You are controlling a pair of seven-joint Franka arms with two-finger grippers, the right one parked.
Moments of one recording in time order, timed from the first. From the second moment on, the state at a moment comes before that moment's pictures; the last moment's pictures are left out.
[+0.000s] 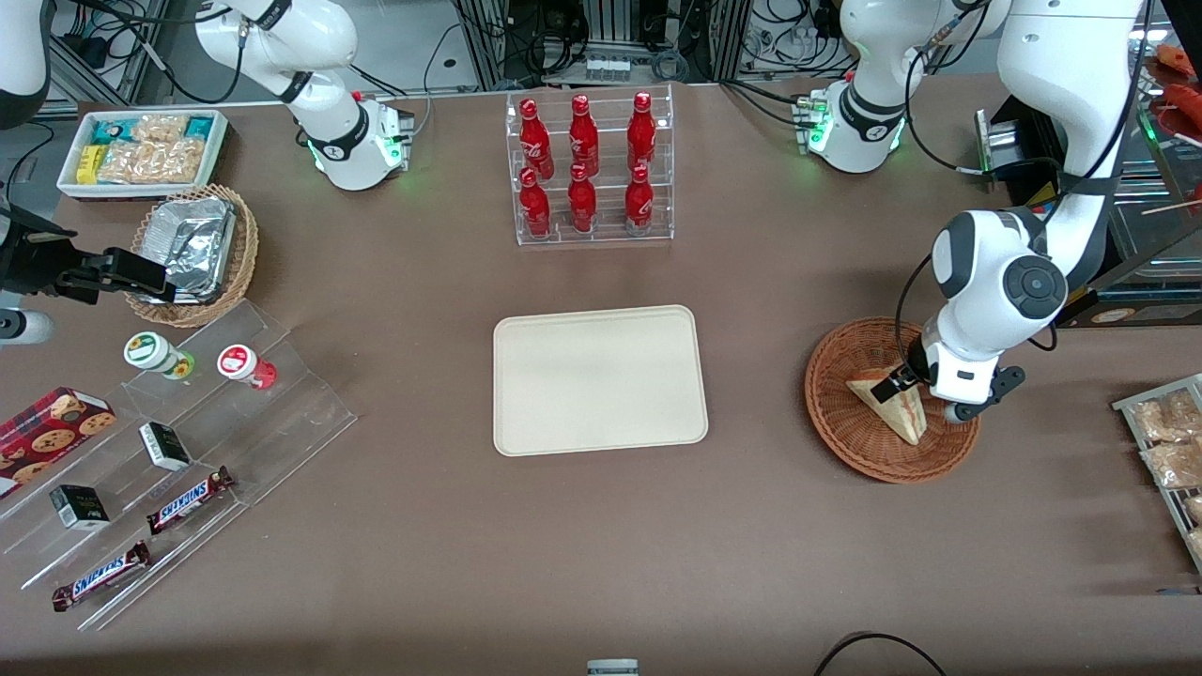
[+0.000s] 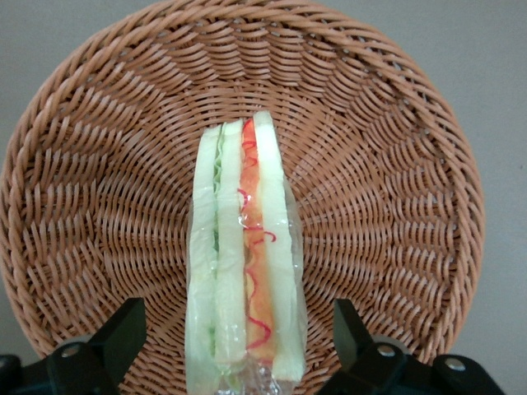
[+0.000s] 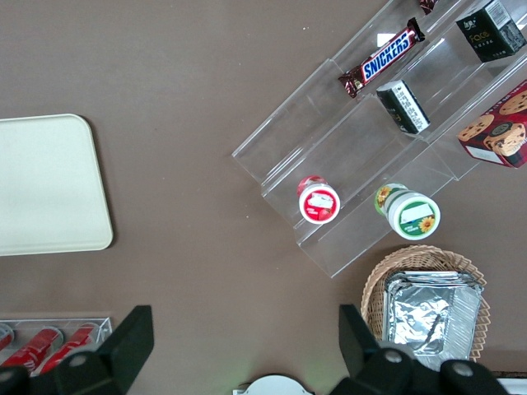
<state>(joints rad) 0.02 0.27 -0.10 -2.20 0.01 2.46 -0.64</state>
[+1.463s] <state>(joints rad) -0.25 0.12 -0.13 -1.92 0.01 1.97 -0.66</state>
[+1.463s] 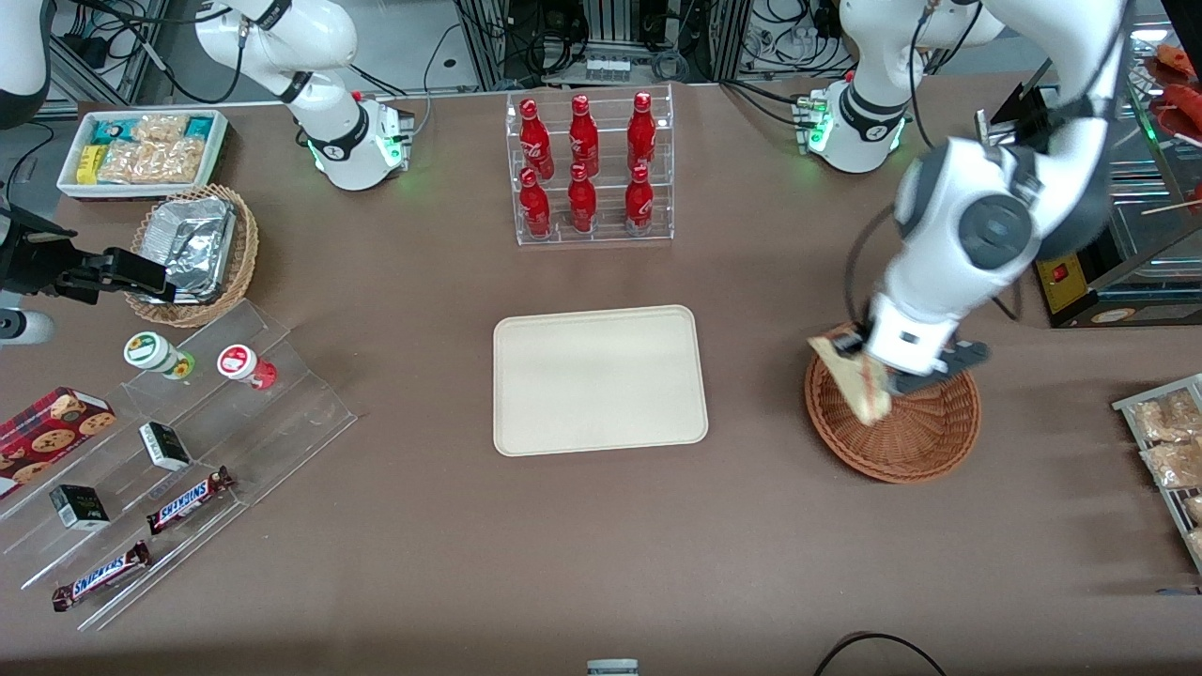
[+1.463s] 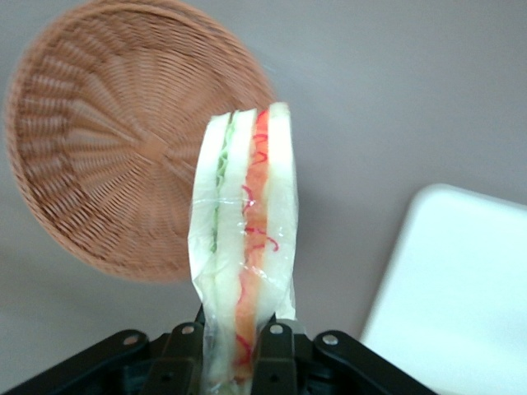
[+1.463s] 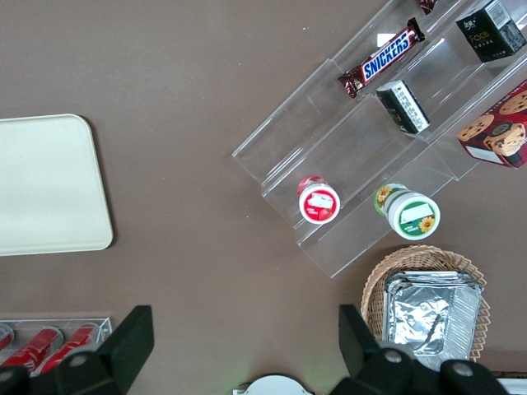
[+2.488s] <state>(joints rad) -0.78 0.60 -0.13 -1.56 0.07 2.04 -0.91</state>
